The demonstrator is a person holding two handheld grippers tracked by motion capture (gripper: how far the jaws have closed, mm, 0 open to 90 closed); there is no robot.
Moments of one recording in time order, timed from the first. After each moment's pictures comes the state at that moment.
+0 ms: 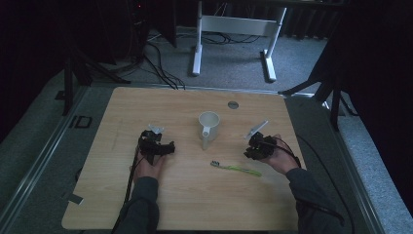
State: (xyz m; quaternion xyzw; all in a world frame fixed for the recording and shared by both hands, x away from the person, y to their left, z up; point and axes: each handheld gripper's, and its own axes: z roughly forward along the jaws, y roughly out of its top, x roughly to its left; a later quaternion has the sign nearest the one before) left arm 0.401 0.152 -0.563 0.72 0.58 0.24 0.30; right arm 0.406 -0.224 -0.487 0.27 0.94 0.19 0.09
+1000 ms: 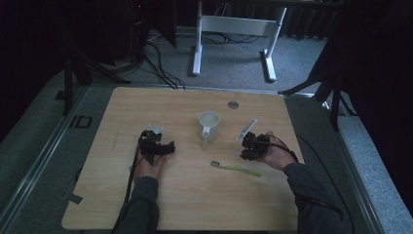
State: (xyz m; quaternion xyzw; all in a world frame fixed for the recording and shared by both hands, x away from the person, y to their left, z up) left arm 0.401 0.152 -0.563 0.72 0.58 0.24 0.30; right arm 0.407 -0.202 -0.480 0.20 0.97 0.15 0.07
